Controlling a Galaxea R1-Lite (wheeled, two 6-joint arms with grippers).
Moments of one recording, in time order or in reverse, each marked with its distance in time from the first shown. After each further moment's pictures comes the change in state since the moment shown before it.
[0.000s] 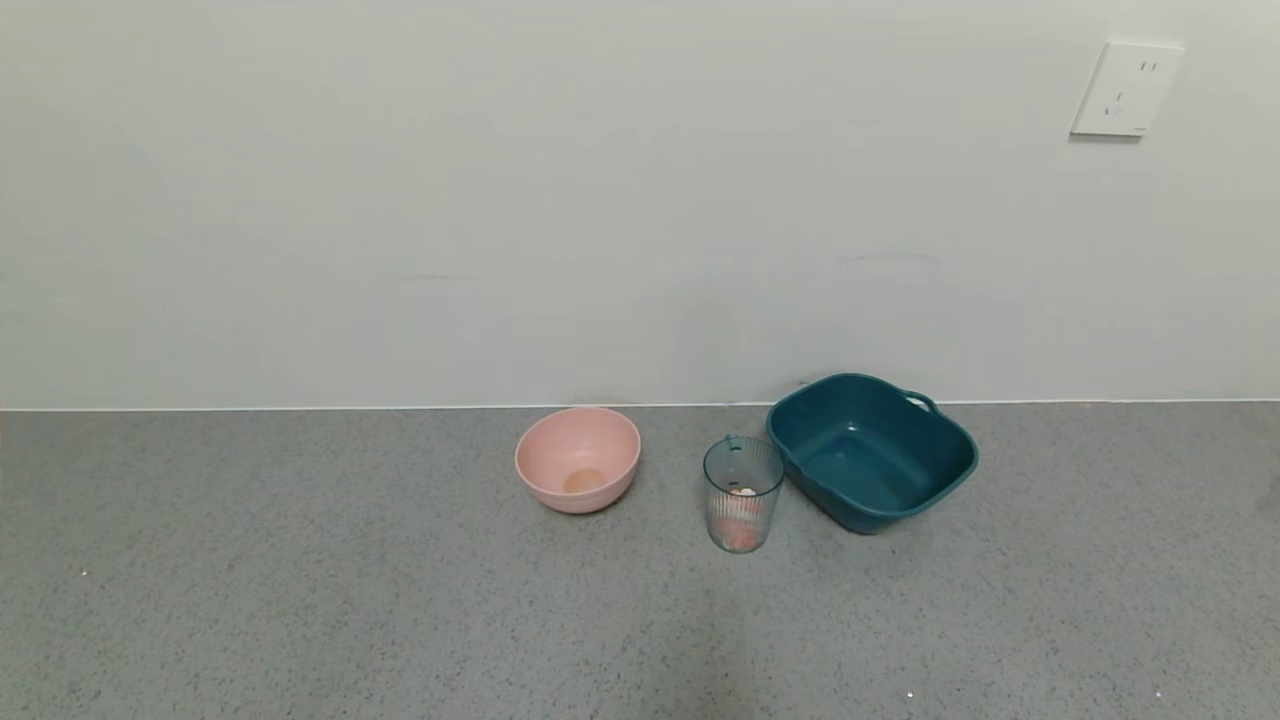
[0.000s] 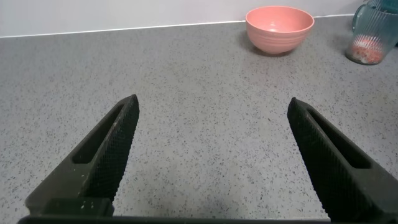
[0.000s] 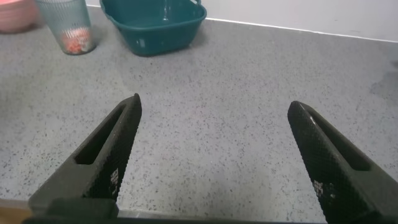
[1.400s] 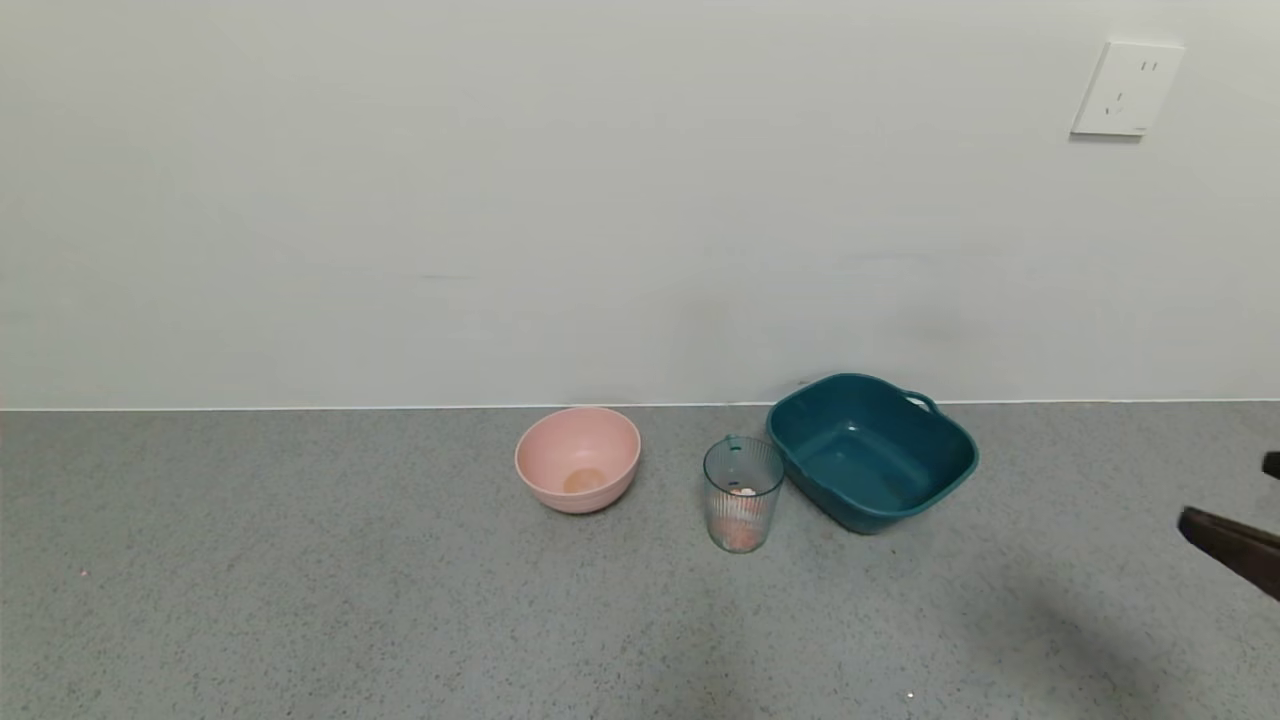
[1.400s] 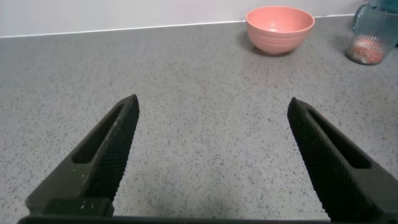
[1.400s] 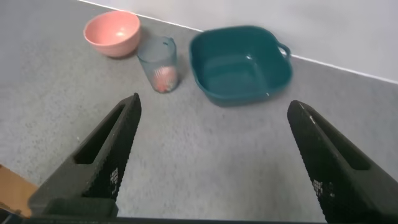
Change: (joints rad) left arm 0.000 0.000 0.000 0.000 0.000 0.000; right arm 0.174 0.896 -0.616 -0.097 0.220 0.028
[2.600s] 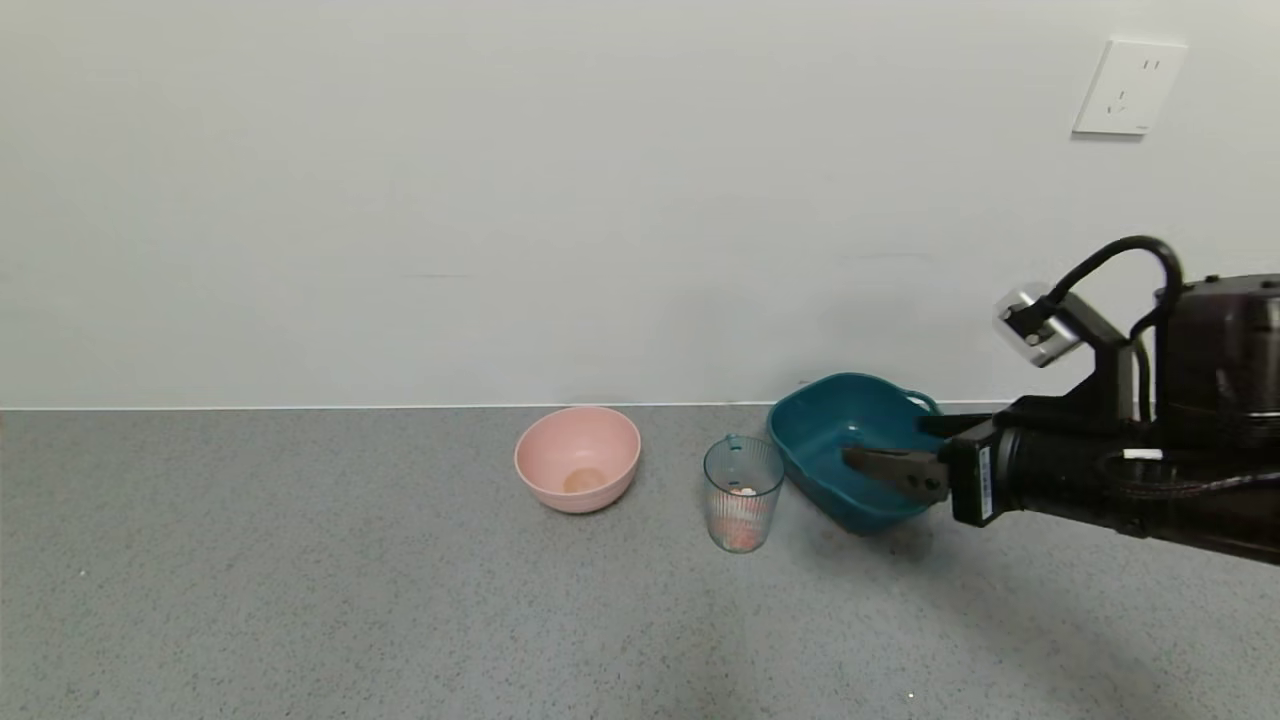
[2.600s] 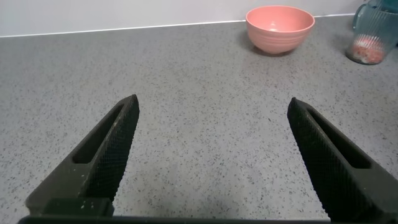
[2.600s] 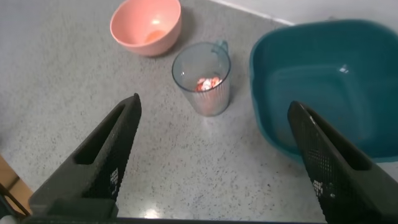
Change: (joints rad) left arm 0.000 0.000 0.000 0.000 0.000 0.000; right arm 0.247 0.650 -0.229 -0.236 -0.048 0.099
